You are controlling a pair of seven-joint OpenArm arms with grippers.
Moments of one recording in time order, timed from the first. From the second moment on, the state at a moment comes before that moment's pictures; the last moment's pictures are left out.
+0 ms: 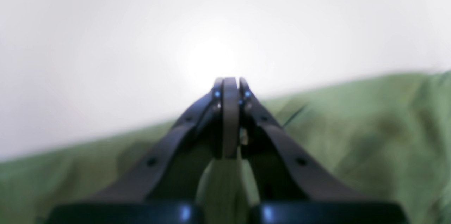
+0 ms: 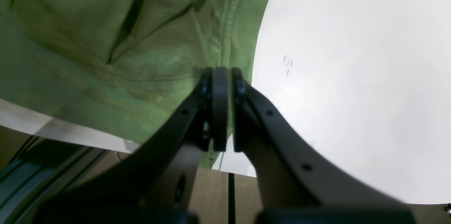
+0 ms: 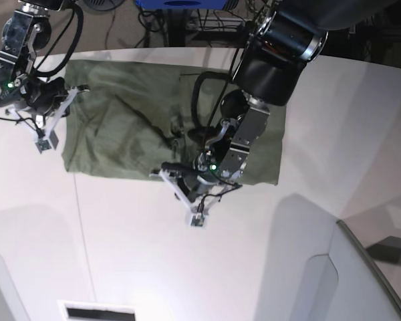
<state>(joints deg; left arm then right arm) -17.3 3.1 22.5 55.3 -16.6 3.8 25.6 -11.6 -1.0 25.3 97.3 1.8 36.5 -62.5</state>
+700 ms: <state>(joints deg) 8.1 -18.1 21.8 82.2 -16.5 3.7 24.9 -9.5 -1.7 26.8 101.8 4.7 36.3 -63.0</state>
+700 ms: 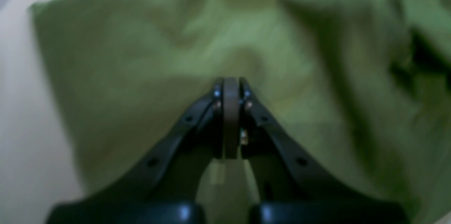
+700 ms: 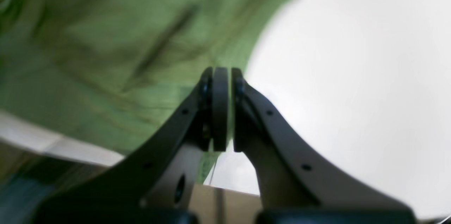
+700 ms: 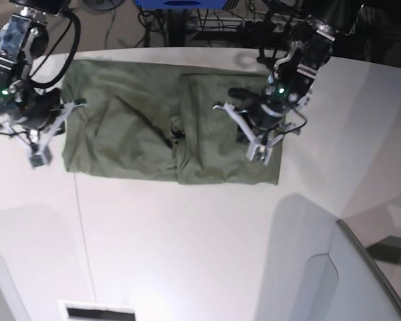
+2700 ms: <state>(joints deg) 21.2 -14.9 -23.2 80.8 -15.7 -15.0 23.2 -0.3 7.5 23.1 59.5 48.3 37.0 -66.3</state>
